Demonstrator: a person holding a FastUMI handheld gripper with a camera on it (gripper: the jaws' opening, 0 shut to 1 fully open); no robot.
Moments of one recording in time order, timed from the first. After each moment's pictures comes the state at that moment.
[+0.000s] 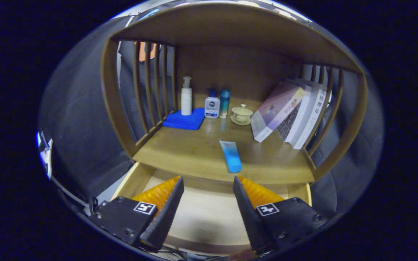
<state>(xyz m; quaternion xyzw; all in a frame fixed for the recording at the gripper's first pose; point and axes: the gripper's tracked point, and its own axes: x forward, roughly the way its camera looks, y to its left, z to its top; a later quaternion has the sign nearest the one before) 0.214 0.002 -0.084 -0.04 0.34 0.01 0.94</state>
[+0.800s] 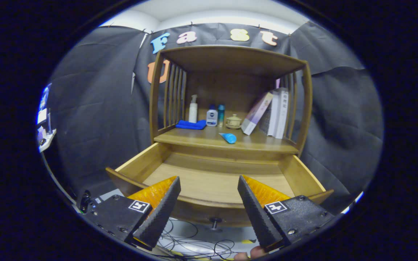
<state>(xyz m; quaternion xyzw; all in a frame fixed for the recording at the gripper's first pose) 0.059 -0.009 -0.143 -0.04 0.16 -0.05 0.99</state>
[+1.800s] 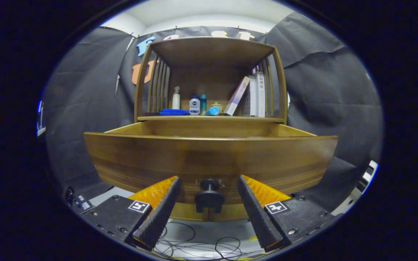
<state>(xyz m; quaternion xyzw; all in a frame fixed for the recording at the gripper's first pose) 0.052 -0.022 -0.260 -0.01 0.14 -0.09 0.99</state>
